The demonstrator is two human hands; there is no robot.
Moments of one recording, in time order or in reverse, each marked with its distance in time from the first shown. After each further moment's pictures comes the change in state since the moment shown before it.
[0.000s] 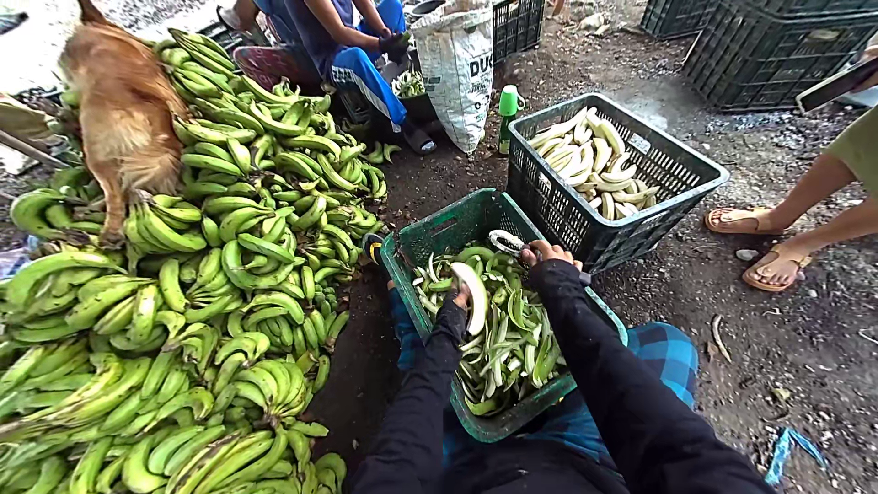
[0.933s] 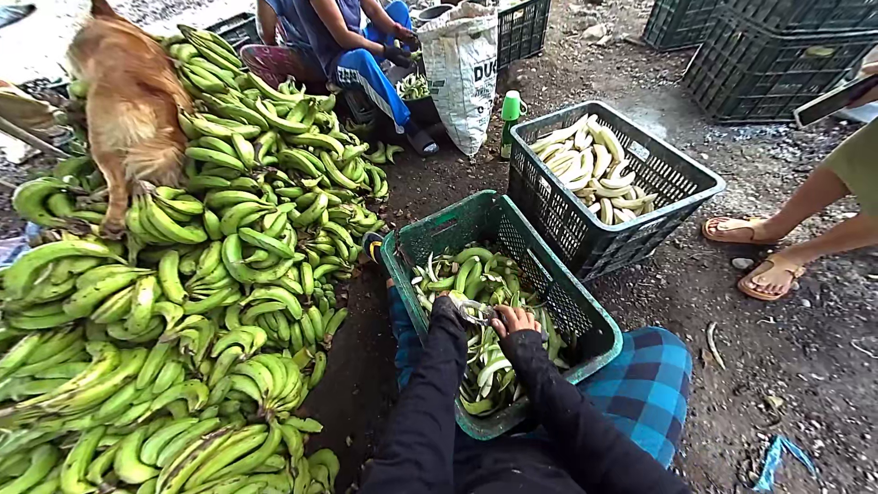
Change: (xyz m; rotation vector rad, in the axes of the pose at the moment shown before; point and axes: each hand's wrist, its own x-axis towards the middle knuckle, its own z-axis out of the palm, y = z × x) left_hand 0.005 -0.014 0.001 0.057 0.141 -0.190; right_hand -0.104 0.010 0.067 0.048 -0.225 -0.123
